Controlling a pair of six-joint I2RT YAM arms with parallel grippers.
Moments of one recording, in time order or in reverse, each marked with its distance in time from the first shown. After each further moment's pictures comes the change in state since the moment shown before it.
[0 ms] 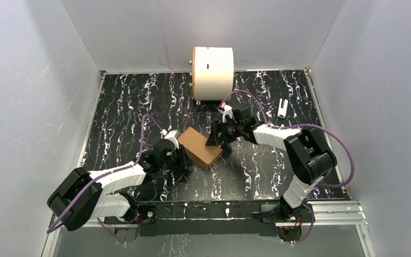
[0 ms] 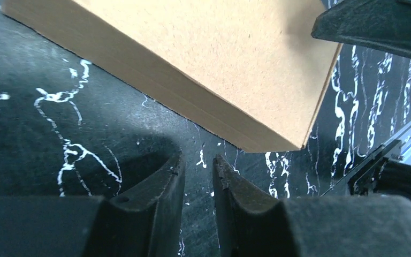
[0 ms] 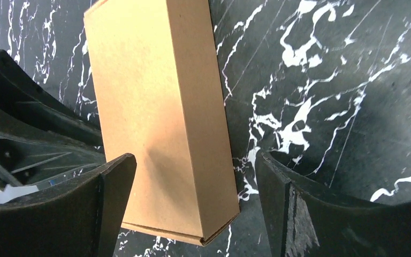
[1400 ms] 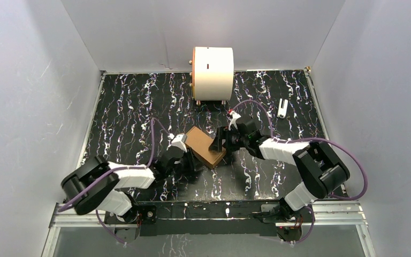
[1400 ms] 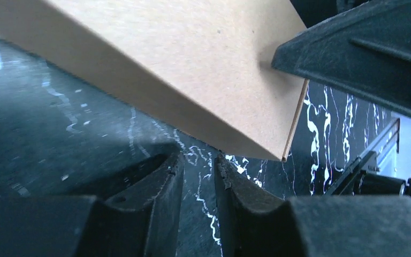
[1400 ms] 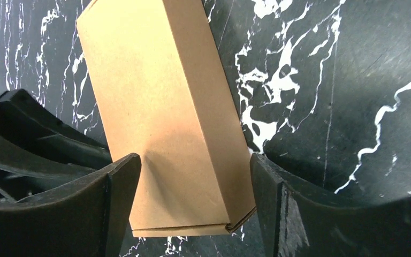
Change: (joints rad) left arm -0.172 0.246 -0.031 0.394 -0.107 -0.117; right arm 0.060 -0.164 -0.270 0.210 0.203 0.228
